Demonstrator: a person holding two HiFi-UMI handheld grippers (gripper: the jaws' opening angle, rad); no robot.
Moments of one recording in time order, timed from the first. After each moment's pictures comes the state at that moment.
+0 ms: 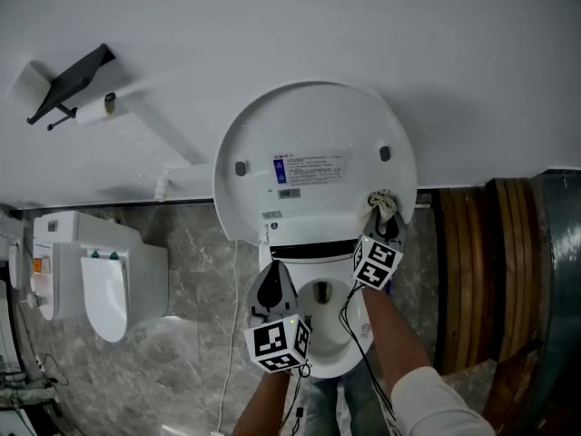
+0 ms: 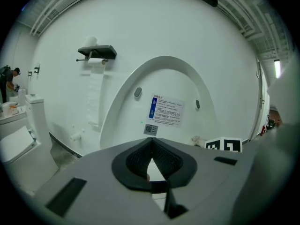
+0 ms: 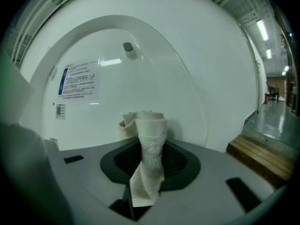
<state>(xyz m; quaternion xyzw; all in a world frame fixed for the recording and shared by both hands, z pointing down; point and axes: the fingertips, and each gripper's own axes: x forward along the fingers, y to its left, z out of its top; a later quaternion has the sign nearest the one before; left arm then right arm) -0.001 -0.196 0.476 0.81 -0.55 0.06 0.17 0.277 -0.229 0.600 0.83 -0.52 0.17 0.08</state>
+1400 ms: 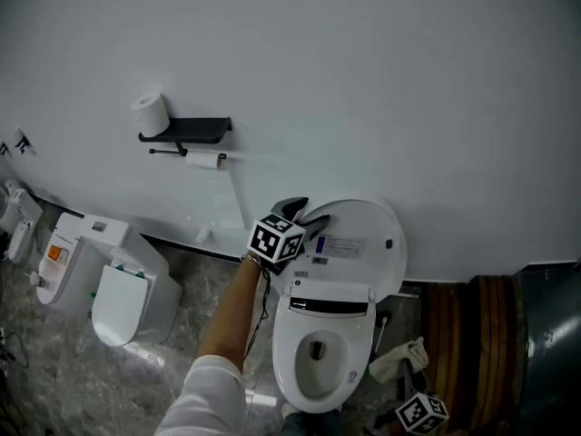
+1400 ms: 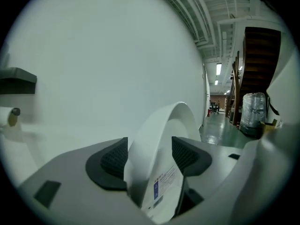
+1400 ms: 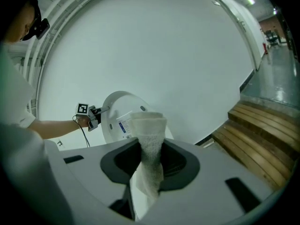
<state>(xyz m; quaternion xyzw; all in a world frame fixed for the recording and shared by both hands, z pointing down) 0.062 -0.352 0.280 0.96 -0.25 0.10 0.05 0.222 0.050 0.402 0.74 -0.58 0.33 -0.07</state>
